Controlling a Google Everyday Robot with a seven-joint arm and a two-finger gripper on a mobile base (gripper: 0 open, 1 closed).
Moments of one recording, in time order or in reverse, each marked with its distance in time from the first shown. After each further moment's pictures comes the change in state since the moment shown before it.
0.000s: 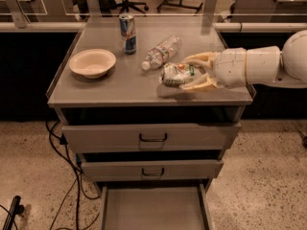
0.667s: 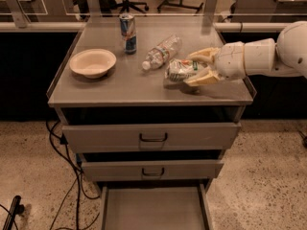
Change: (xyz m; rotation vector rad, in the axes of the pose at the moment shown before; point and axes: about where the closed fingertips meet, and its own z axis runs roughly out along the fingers) arm 0.038 -0.027 0.010 -0.028 0.054 0.076
